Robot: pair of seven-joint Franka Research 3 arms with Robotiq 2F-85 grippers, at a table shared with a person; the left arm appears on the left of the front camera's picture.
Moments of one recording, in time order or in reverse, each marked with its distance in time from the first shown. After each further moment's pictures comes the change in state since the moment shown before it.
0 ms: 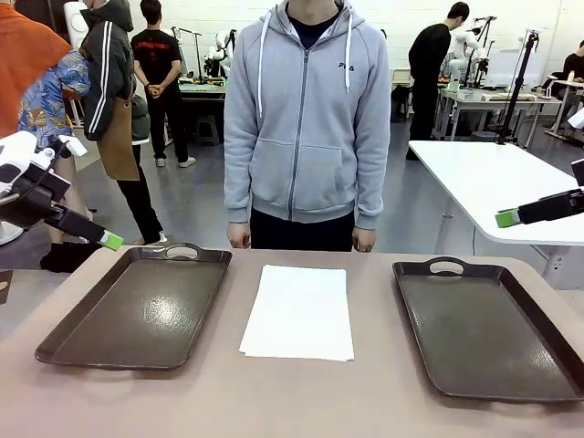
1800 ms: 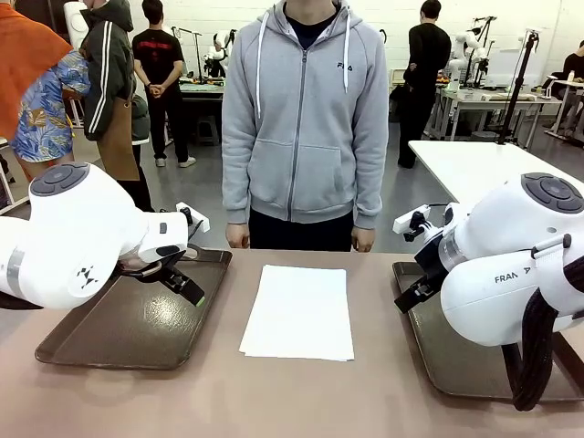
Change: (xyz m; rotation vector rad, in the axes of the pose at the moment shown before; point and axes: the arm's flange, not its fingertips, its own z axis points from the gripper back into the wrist) left arm 0.013 -0.092 -0.174 0.265 0.196 -0.092; right arm -0.048 0.101 -0.206 -0.246 0.378 0.204
